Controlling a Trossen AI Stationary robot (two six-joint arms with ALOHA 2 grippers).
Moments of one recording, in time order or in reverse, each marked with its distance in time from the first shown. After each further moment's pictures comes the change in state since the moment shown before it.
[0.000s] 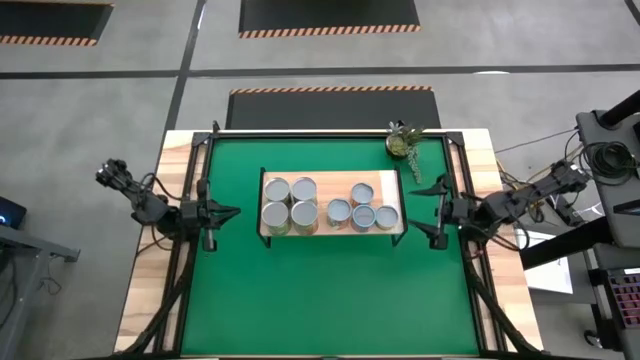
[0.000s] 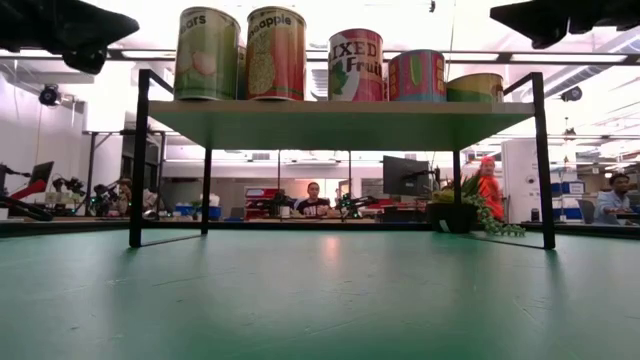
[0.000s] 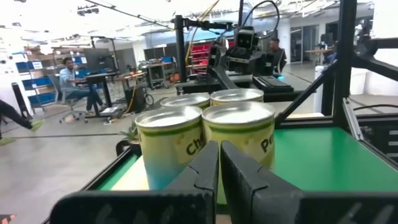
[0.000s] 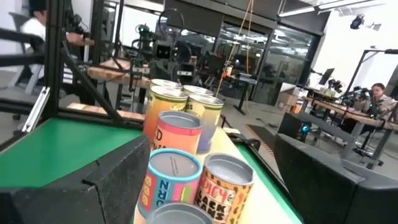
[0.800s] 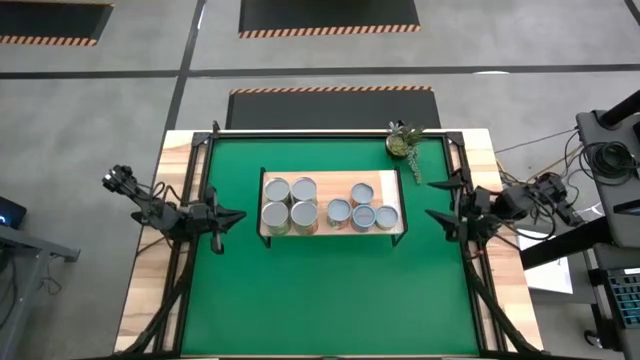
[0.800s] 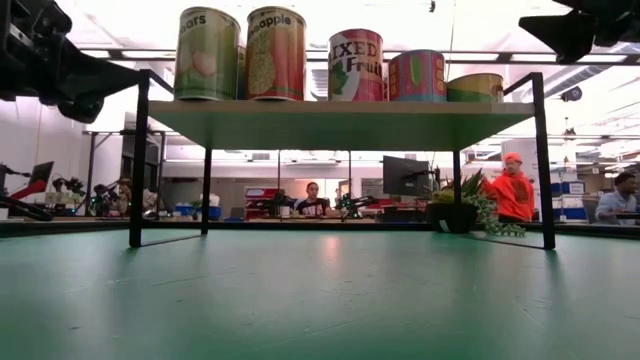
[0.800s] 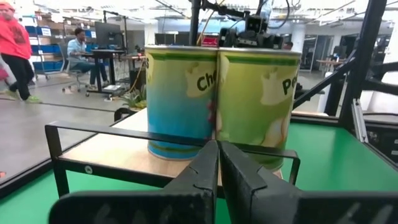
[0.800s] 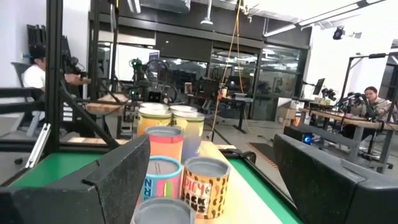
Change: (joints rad) left arm 0.013 -0.129 -0.192 0.014 -0.044 -0.178; right arm 0.000 -0.321 -0.083 -0.194 0.008 0.031
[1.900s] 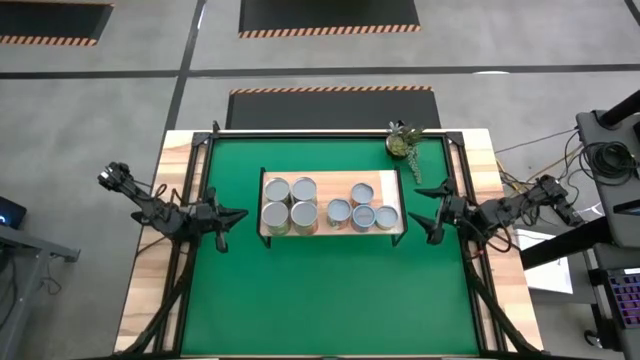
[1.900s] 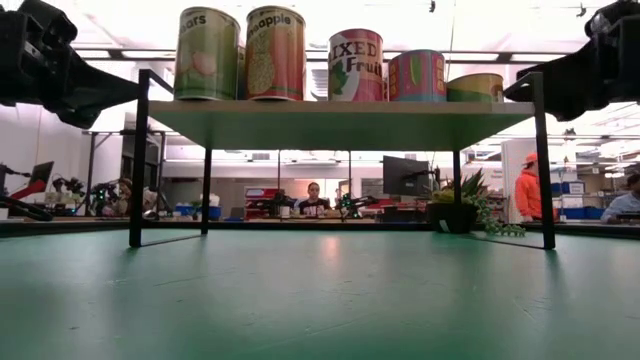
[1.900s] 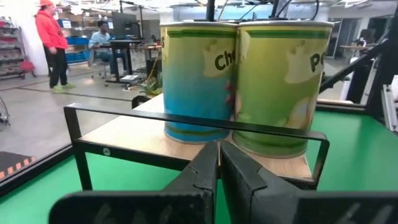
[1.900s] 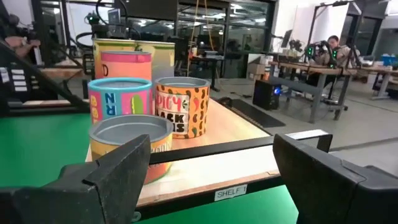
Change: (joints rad) left arm 0.001 0.076 -0.002 -0.006 -0.070 -0.040; right arm -0.015 -0.001 -0.199 0.006 0.167 0.163
